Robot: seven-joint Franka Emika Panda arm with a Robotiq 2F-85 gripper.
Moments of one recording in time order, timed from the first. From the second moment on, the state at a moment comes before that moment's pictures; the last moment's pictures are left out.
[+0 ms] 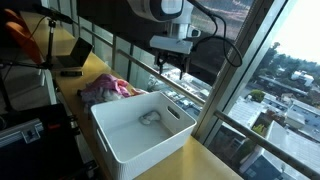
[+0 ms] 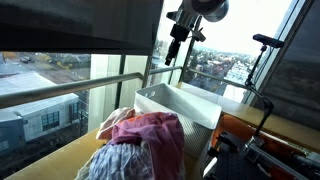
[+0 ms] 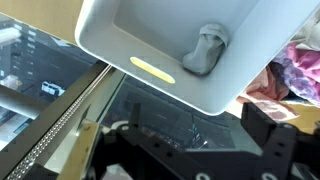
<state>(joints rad) -0.11 0.37 0.04 -1.67 -0.04 2.23 -0.57</state>
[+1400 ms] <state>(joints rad) -0.14 0.50 0.09 -2.07 -0.01 2.75 -0.98</state>
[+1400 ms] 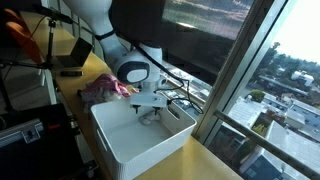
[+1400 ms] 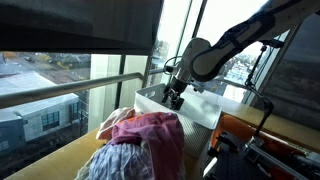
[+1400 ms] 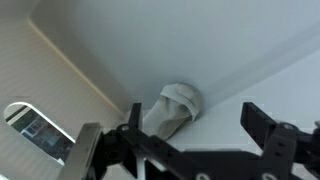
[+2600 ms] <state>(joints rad) -0.21 0.69 0.20 -1.81 0.00 2.74 -0.92</state>
